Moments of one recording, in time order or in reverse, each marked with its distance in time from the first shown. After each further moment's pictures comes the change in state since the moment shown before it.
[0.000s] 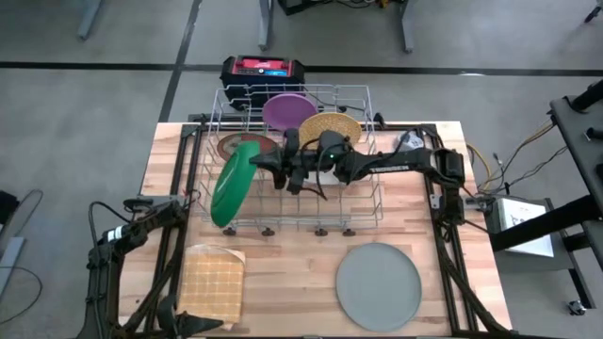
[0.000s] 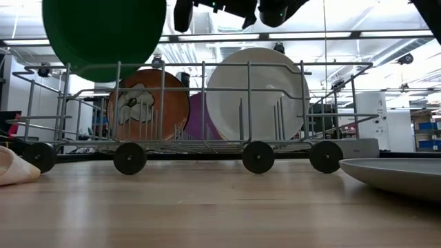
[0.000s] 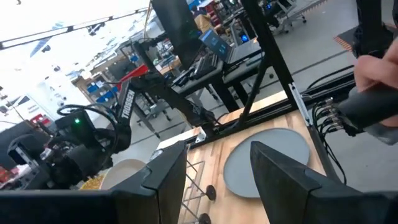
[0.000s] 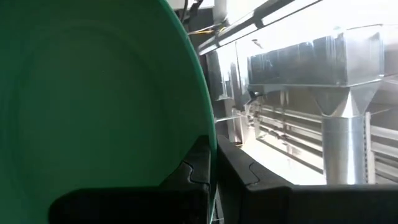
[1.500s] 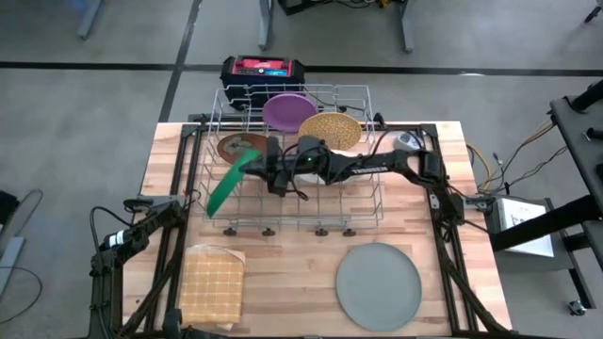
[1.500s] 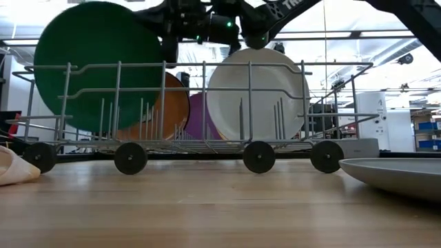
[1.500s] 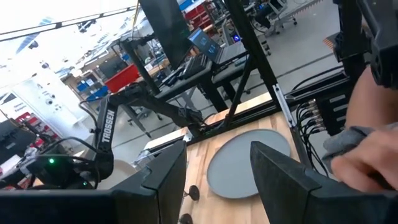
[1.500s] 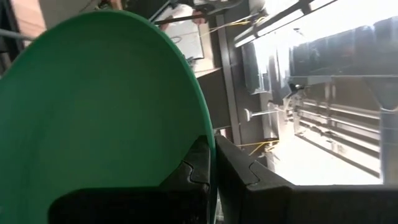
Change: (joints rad) left arm 0.000 0.038 0.000 0.216 0.025 0.158; right arm -0.020 0.194 0.098 -0.058 -0.036 -0.001
